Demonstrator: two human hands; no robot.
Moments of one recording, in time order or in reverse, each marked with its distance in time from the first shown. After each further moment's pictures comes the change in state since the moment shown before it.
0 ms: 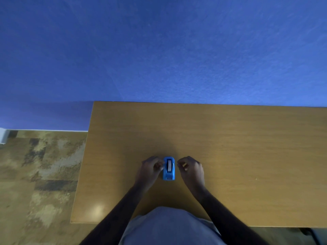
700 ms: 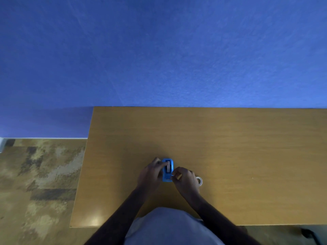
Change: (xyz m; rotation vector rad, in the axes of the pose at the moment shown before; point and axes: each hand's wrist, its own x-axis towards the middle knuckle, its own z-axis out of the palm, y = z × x) left_hand -0.015 0.012 0.002 0.319 -0.136 0.160; right_hand -0.036 -0.023 0.007 -0.012 -0.090 0.131
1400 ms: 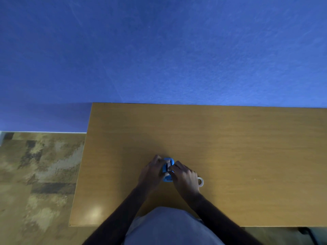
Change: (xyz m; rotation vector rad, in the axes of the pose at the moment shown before) left_hand 0.016 0.001 -0.001 -0.001 -0.105 -0.100; right_hand 0.009 -0.014 -0.002 -0.386 0.186 -0.449
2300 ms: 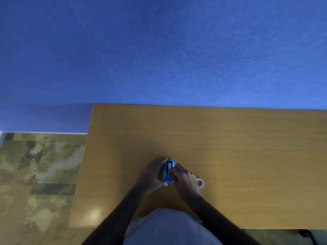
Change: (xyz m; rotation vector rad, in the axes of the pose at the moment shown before) left_hand -0.007 -0.019 0.007 -0.057 -0.066 0.035; right_hand -0.004 0.011 0.010 0.115 -0.214 0.066
